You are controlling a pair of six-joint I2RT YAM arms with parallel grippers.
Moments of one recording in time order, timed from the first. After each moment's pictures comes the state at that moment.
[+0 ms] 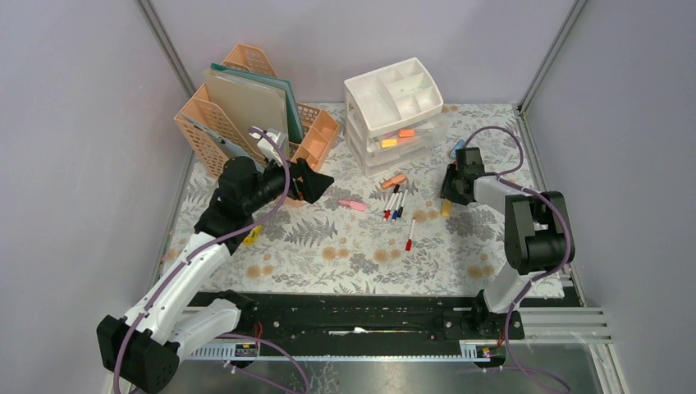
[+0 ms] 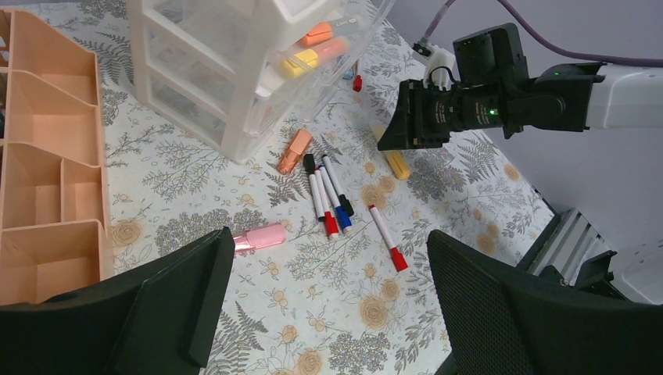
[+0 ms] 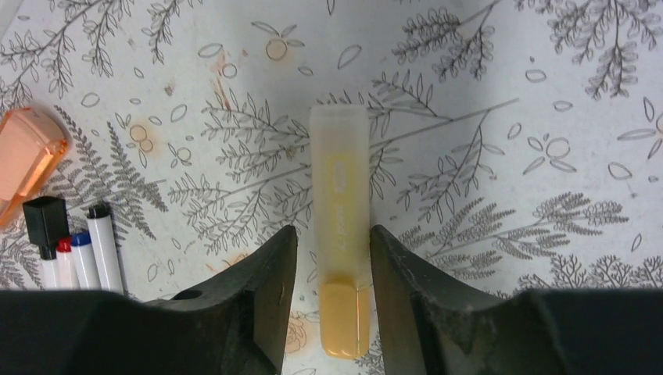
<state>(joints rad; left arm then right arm) -0.42 0.95 0.84 -0.06 0.36 -0.36 0.10 1.70 0.91 -0.20 0.06 0.40</state>
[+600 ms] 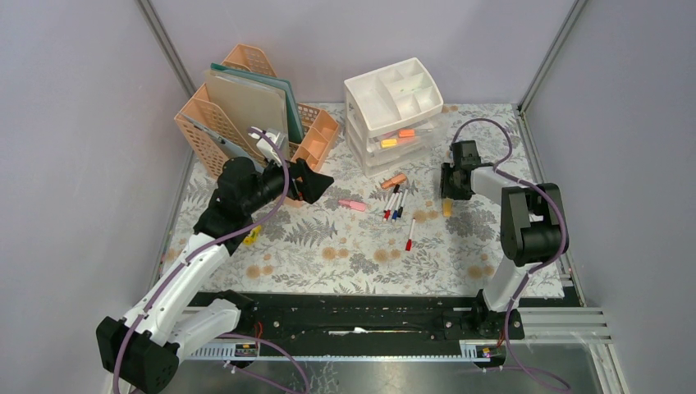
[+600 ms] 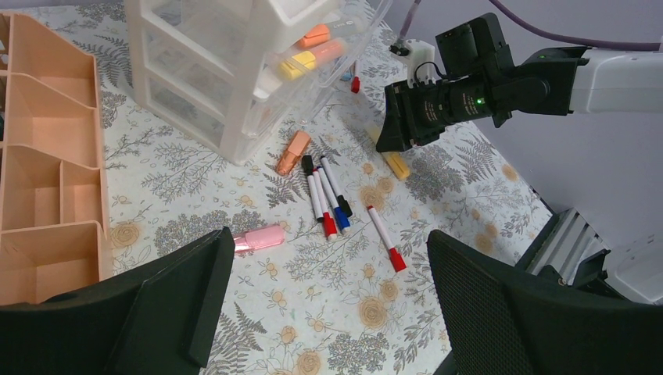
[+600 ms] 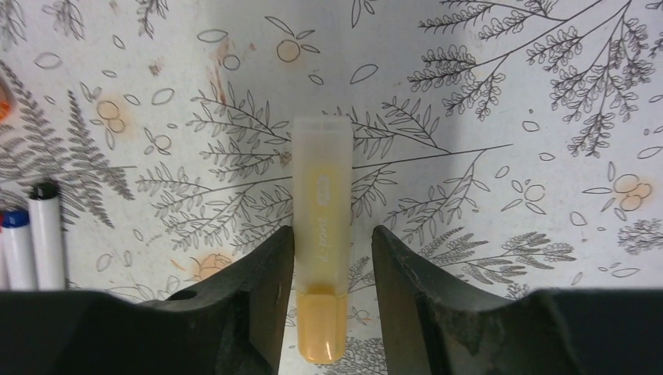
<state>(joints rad) -0.42 0.94 0.84 -0.06 0.37 -0.36 0.11 1.78 1.03 -0.32 0.06 0.20</state>
